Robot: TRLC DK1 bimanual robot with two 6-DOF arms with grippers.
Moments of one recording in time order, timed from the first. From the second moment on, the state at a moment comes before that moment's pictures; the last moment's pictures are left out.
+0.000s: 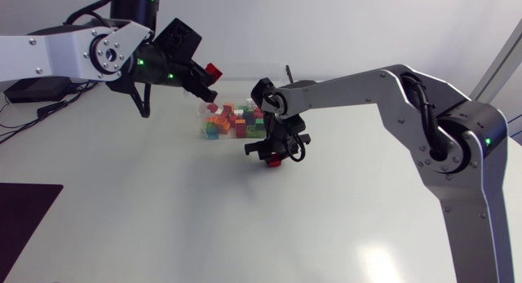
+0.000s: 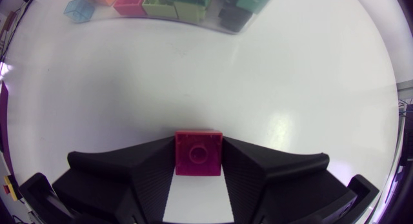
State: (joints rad) left arm -0.33 1.70 1.34 -0.20 0.13 0.44; right arm 0.54 2.34 1.76 -0.72 0.09 0.31
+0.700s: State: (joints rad) left arm -0.29 2.03 1.70 -0.13 0.05 0.26; right arm 0.52 1.97 1.58 -0.69 0.06 0.28
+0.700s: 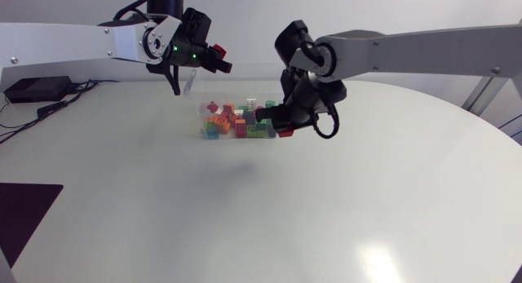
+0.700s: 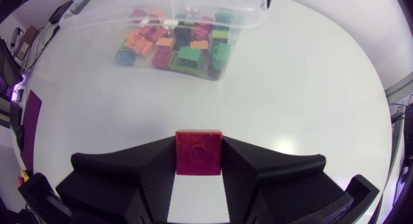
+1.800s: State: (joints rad) left arm -0.22 1.56 1.24 -0.09 -0.04 0.24; right arm 0.55 2.04 1.85 -0.48 0.09 0.15
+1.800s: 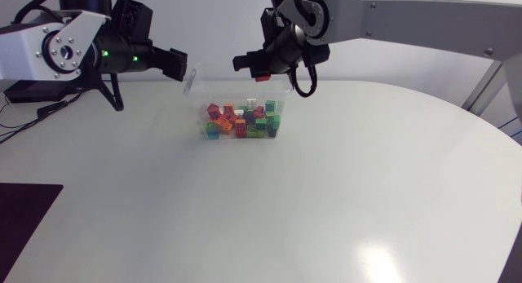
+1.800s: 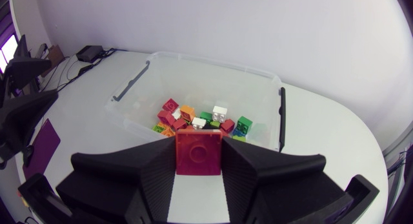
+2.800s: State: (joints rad) left arm -0.25 1.04 0.79 -0.10 -0.04 0.24; right arm 0.53 2.33 2.12 -0.28 0.04 0.00
